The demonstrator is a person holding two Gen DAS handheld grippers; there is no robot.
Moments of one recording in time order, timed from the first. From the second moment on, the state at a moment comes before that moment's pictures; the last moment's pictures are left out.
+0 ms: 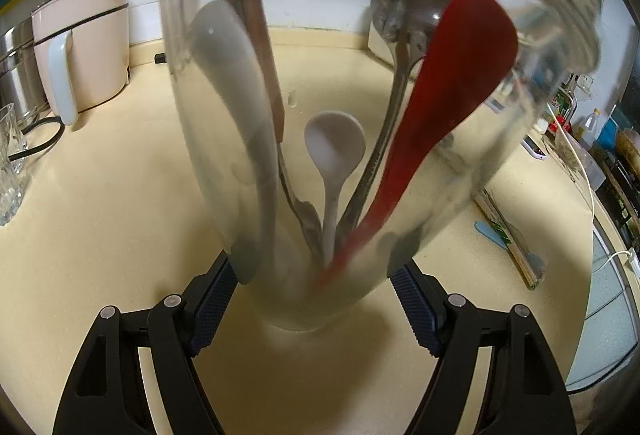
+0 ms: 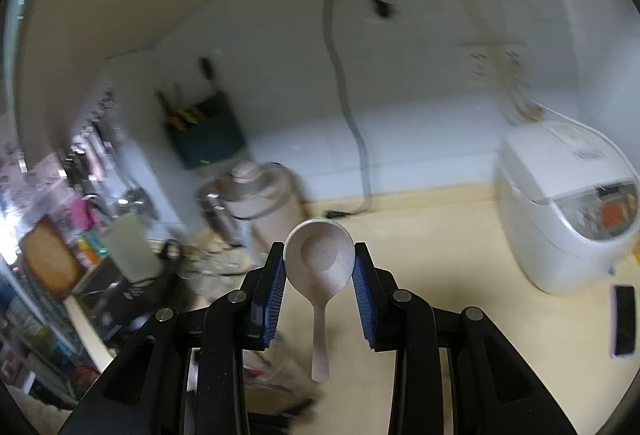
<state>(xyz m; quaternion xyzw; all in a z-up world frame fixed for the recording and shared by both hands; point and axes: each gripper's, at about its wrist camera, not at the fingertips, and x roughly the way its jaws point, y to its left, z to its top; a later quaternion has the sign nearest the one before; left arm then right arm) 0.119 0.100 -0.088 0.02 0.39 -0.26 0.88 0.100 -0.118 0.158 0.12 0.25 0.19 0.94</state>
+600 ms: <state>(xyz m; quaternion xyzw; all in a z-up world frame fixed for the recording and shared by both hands) 0.115 0.094 -0.088 0.03 0.39 -0.25 0.88 0.132 -0.009 0.116 0.02 0.28 0.25 0.93</state>
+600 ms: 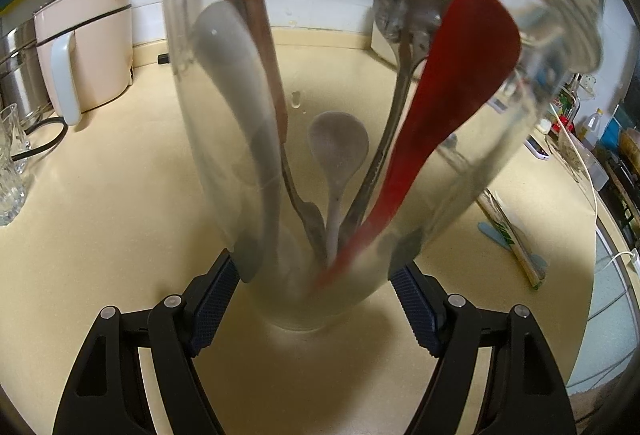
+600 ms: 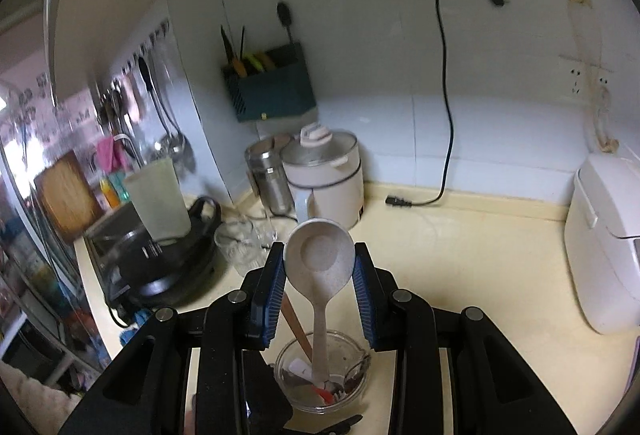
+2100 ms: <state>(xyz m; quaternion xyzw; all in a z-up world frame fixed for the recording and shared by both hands) 0.113 0.083 -0.087 0.04 0.39 -0.26 0.88 0.086 -0.198 0.013 0.14 0.43 0.02 0.89</state>
